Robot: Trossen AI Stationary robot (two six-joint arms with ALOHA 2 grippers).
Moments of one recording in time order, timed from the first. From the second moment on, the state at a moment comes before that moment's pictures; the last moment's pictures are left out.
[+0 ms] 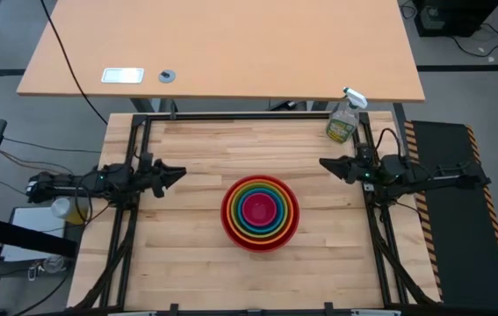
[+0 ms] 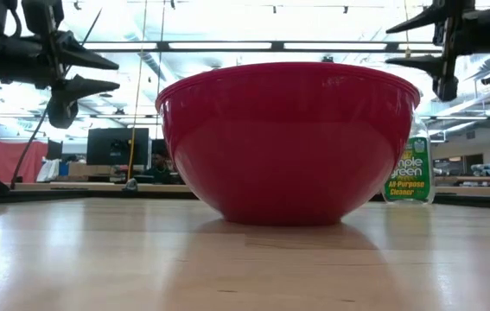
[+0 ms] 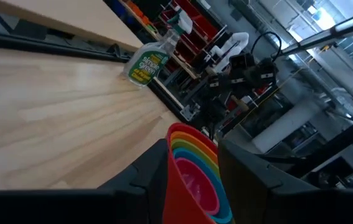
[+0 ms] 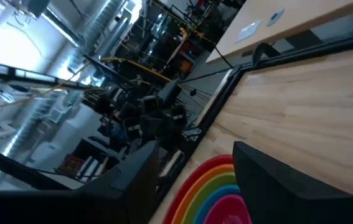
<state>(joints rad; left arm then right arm) -0.04 0.09 0.10 -0.01 -0.32 -0.78 0.06 0.31 0.29 0.02 0.37 0.97</state>
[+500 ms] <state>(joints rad) -0.04 0.03 0.03 0.01 -0.32 -0.82 0.06 0.32 0.01 0.41 0.39 1.13</state>
